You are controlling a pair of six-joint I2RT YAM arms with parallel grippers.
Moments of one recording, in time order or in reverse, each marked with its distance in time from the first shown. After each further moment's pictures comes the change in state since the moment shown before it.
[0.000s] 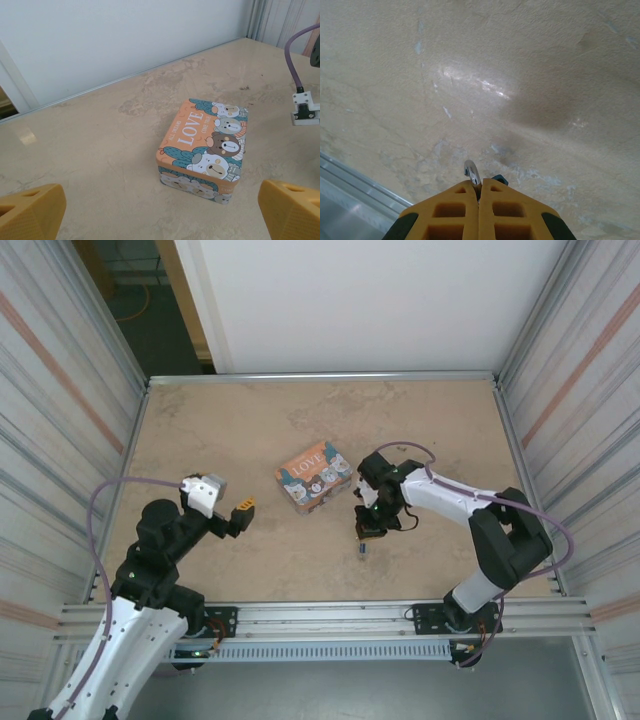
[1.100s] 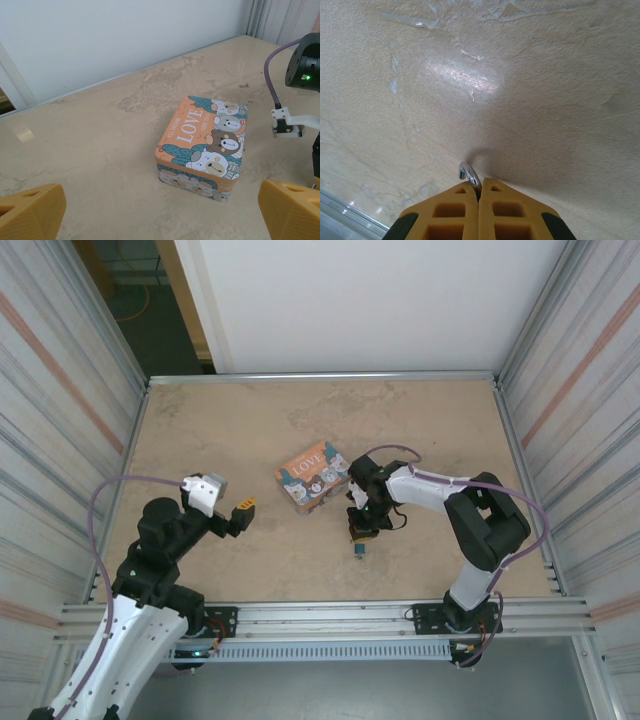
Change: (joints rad) left arm 0.012 0.014 0.000 0.000 0.016 -0.003; right arm 0.021 0.138 0.028 0.073 0.014 0.000
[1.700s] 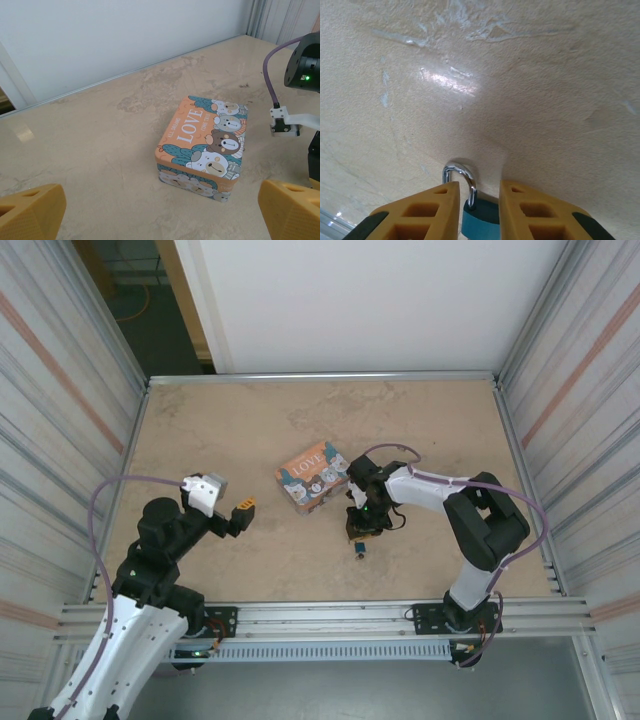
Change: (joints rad) left arm 0.001 0.000 0.000 0.000 0.000 0.000; right arm 0.005 0.001 0.000 0.018 0.047 0.002
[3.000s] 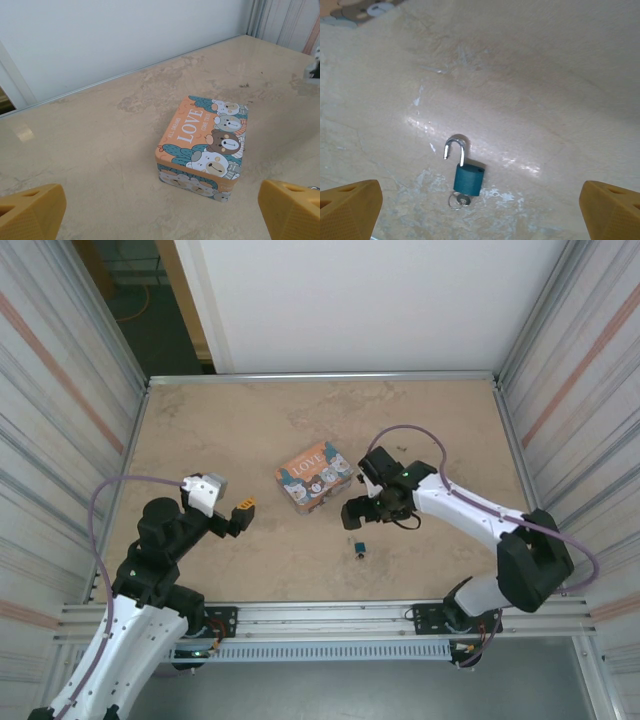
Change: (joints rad) left arm 0.000 0.000 0.000 0.000 -0.002 0.001; right arm 0.020 -0.328 -0.019 -0.061 0.224 0.002
